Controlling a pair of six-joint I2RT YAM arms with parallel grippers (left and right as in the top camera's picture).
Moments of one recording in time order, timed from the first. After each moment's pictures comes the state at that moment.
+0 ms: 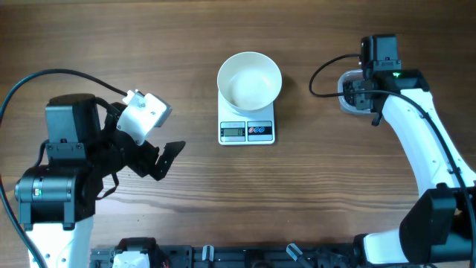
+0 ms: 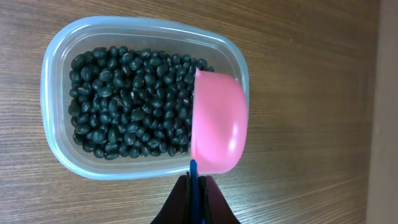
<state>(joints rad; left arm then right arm) 0.00 1.00 1.27 -1.17 0.44 0.53 0.06 1.63 1.27 -0.81 0.45 -0.14</state>
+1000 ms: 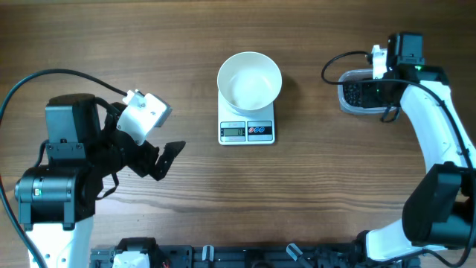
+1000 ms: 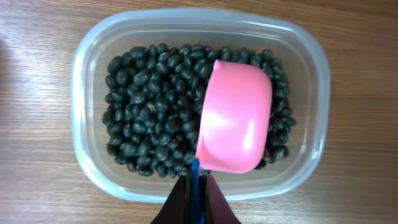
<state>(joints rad) 0.00 1.00 1.27 -1.17 0.44 0.53 -0.11 1.71 1.29 -0.80 0.06 -0.18</state>
